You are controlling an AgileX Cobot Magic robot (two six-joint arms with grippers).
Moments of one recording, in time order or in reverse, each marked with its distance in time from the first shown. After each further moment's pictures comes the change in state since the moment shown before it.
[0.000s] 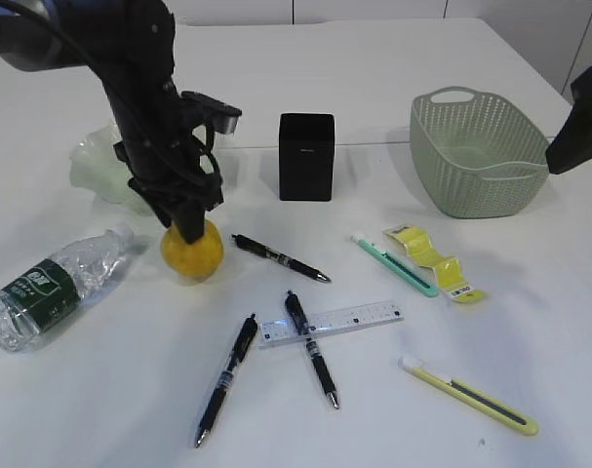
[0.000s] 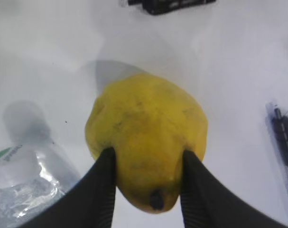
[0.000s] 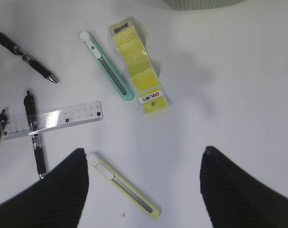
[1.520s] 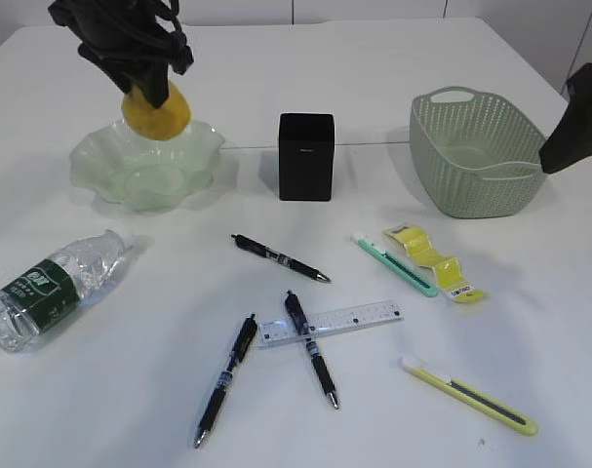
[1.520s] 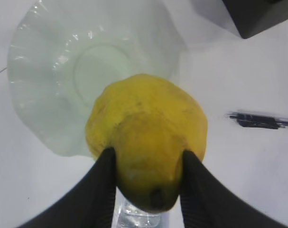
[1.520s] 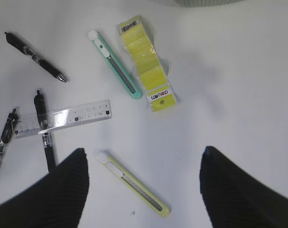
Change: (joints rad) left arm 0.045 -0.067 -0.306 0.183 0.032 -0.206; right arm 0.000 0.000 0.000 0.032 0.006 0.000
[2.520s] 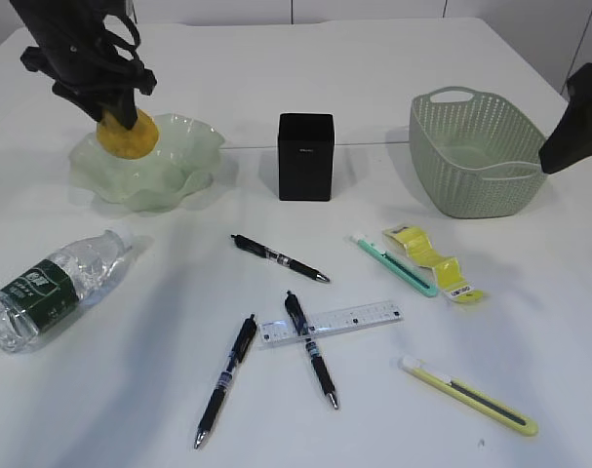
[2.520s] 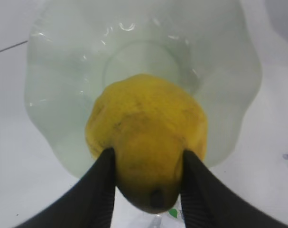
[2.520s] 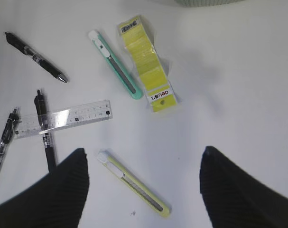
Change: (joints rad) left arm 0.164 0.110 0.000 -0.092 -0.122 -0.029; right arm 0.000 0.000 0.000 0.002 0.000 -0.002
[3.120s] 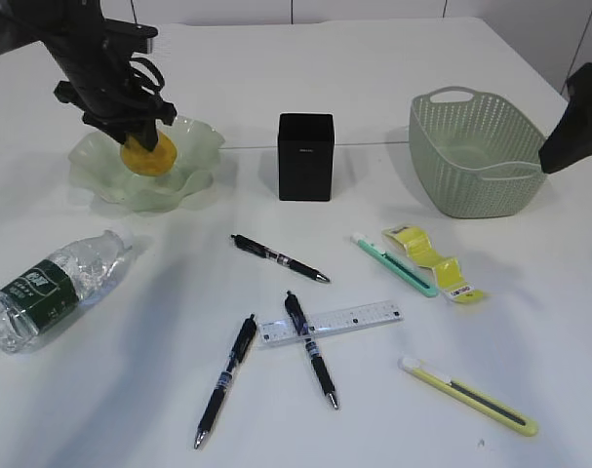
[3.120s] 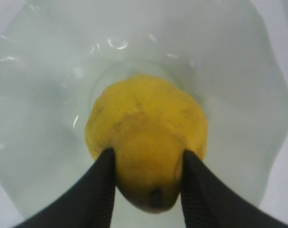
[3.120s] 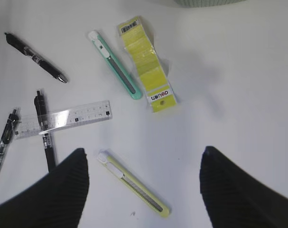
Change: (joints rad) left arm 0.000 0.132 -0.037 -0.006 -0.130 -0.006; right arm 0.000 0.000 0.000 0.000 0.000 0.000
